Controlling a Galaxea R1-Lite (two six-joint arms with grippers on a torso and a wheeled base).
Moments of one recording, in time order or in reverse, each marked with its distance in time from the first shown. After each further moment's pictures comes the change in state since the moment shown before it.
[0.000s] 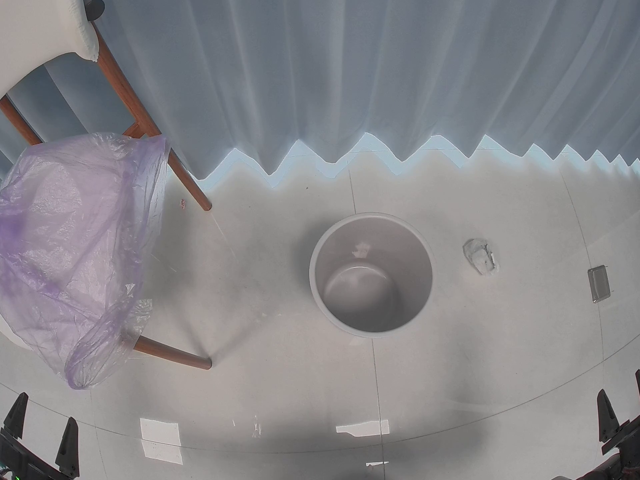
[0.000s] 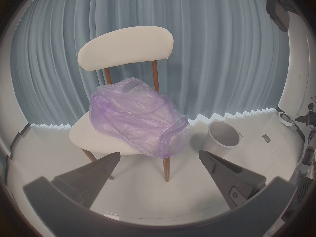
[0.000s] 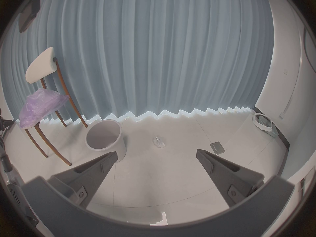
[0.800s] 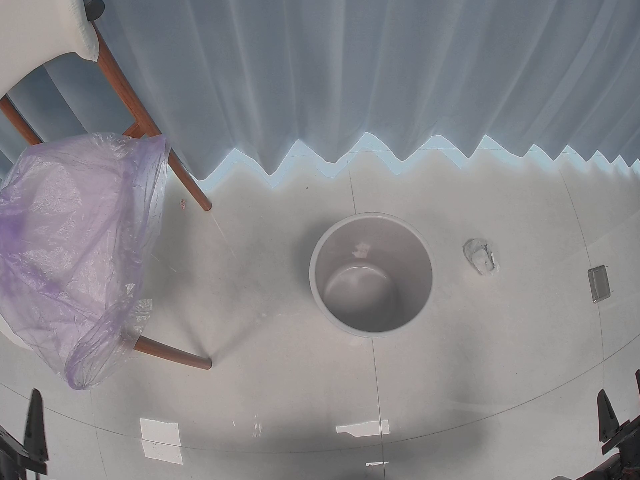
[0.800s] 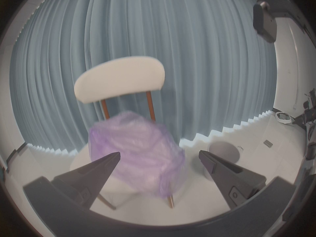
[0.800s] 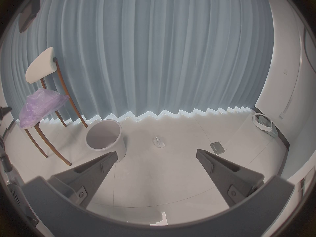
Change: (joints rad) left arm 0.000 0.041 -0.051 -0.225 -0.049 0.090; right arm -0.001 0.000 0.000 0.000 0.000 0.000
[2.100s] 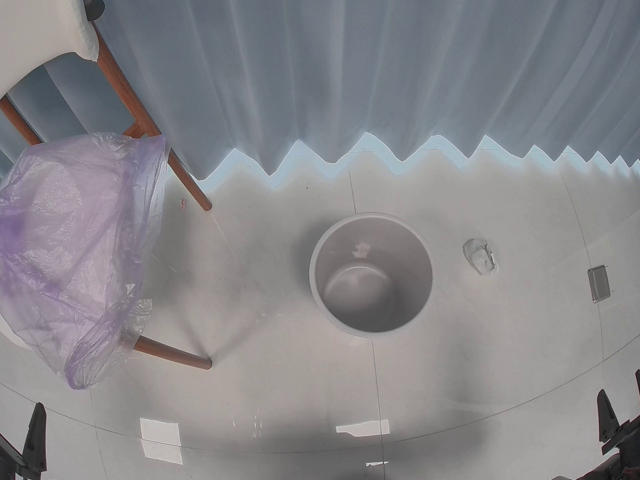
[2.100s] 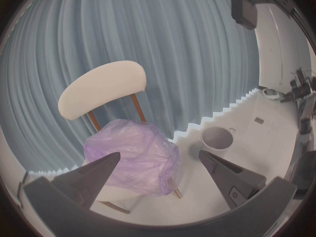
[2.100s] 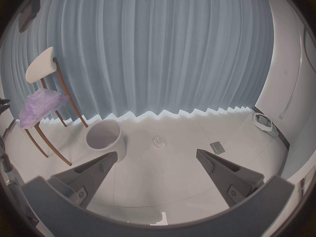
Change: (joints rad) left arm -0.022 0.047 -0.199 0.253 -0.081 0.215; right arm 0.001 0.000 0.000 0.000 -0.001 0.000
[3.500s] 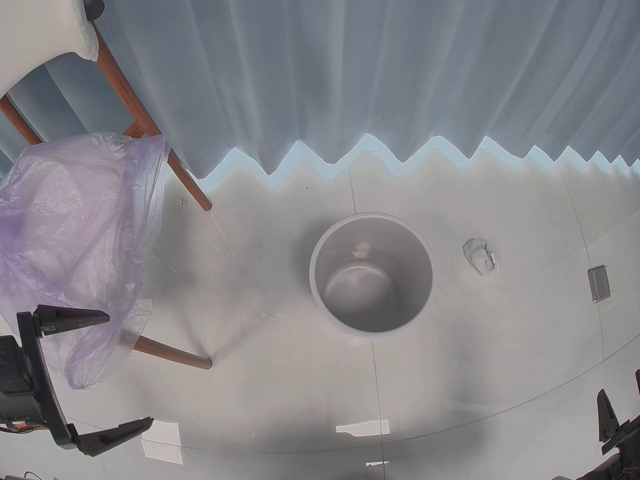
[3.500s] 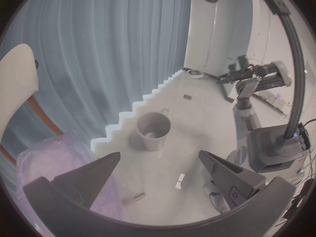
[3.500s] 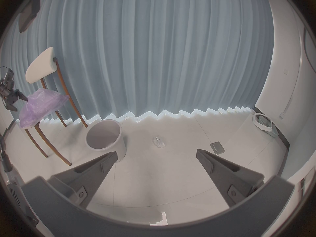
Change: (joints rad) left arm -0.421 0.738 -0.299 0.079 -0.197 0.272; right arm 0.000 0.000 0.000 0.000 0.000 0.000
